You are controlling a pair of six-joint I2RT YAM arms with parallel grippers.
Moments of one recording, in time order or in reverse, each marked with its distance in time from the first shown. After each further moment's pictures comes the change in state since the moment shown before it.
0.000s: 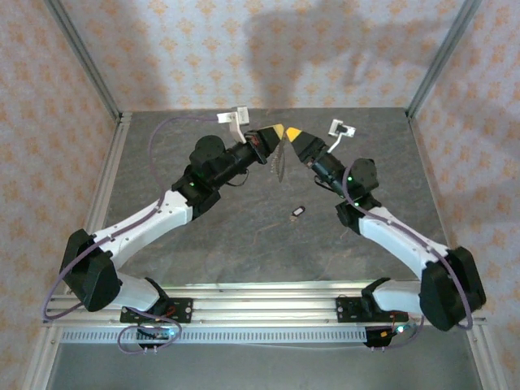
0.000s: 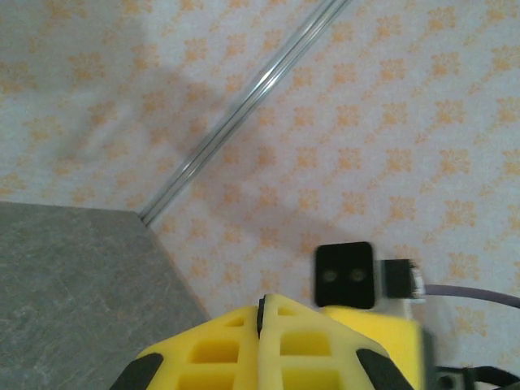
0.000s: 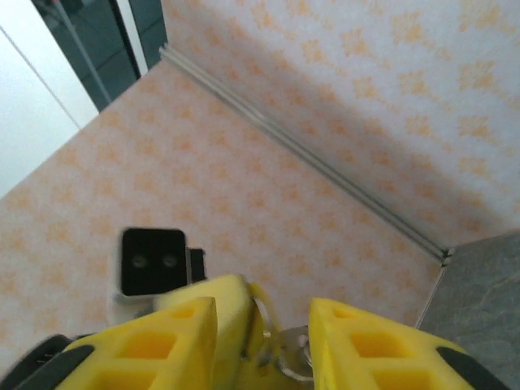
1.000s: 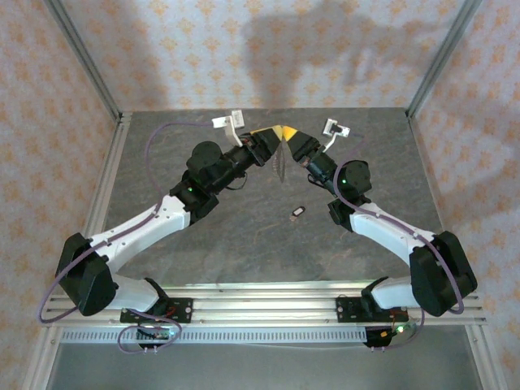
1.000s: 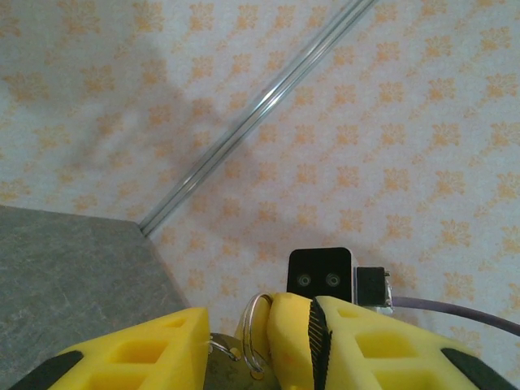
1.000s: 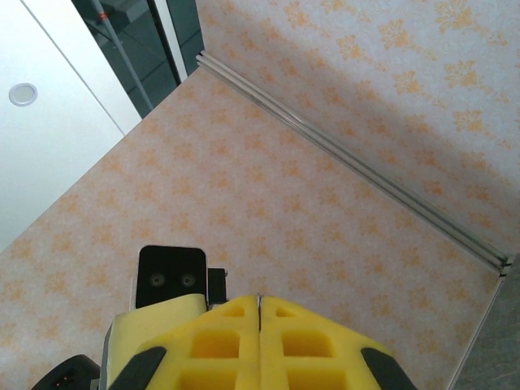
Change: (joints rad) left arm -0.038 -0.034 -0.051 0.052 -0.089 -0.034; right arm 0.052 0.138 0.000 0.251 0.001 0.092
